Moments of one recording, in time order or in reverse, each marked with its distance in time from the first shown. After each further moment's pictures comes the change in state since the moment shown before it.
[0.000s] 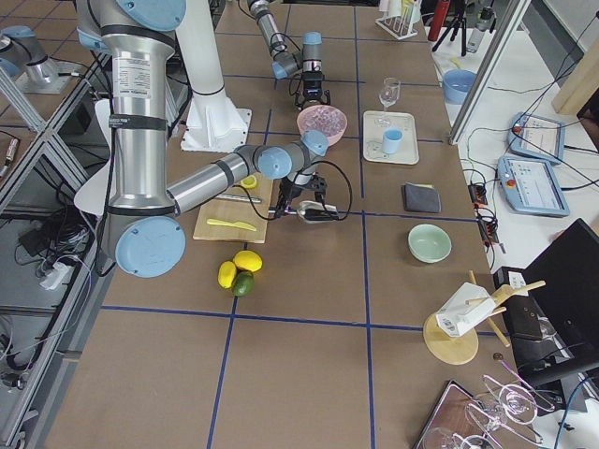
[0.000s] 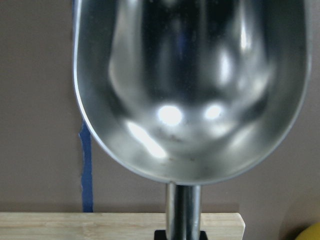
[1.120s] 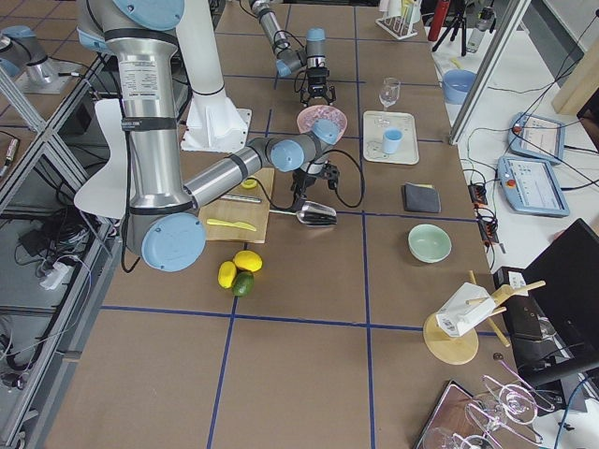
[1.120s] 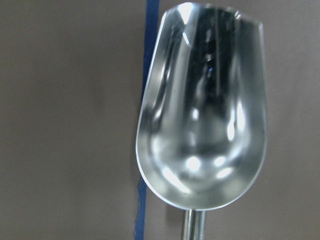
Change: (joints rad) left arm -0.056 0.022 -0.008 0.002 -0.002 -0.003; right arm 0.078 0.115 -0.034 0.014 -0.011 0.010
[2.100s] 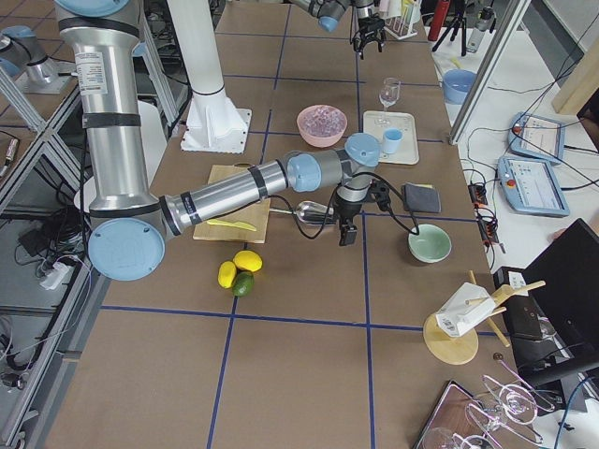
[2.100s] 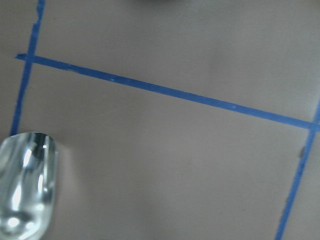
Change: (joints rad) left arm -0.563 0.093 -0.043 0.655 -0.174 0.273; right arm 0.478 -0.027 -0.128 -0.011 0.005 -0.652
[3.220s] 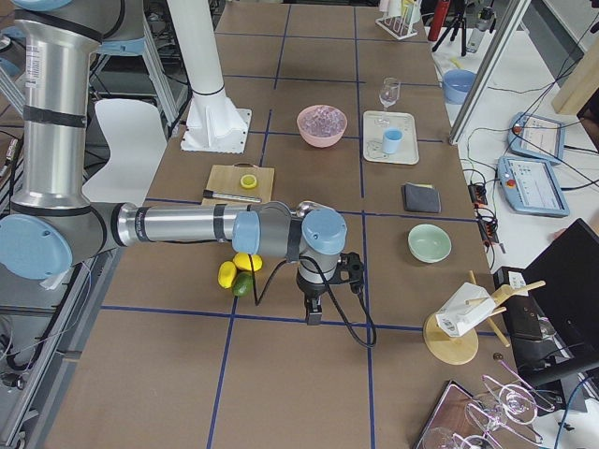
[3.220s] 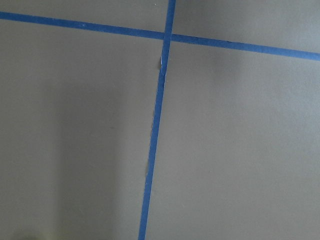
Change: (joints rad) left arm -0.488 0.266 -0.027 0.513 -0.217 0.001; right arm 0.281 -0.214 -0.048 0.008 0.031 -0.252
